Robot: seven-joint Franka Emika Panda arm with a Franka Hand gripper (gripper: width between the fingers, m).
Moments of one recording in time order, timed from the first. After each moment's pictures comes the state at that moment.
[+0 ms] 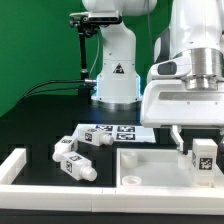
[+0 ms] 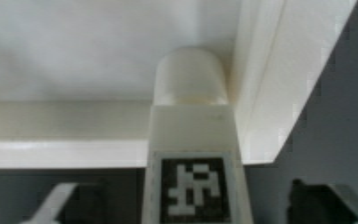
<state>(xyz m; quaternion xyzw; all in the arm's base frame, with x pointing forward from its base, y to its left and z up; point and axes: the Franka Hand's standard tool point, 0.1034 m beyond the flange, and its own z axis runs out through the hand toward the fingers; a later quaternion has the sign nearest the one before) 0.620 0.114 0.071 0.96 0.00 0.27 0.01</state>
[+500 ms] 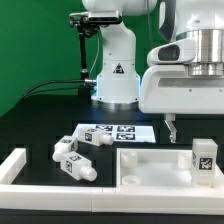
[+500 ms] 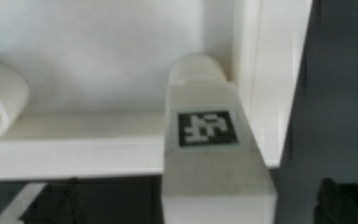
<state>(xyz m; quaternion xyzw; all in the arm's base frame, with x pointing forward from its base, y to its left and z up) 0.626 0.107 0.091 1.00 -0.03 0.09 0.00</state>
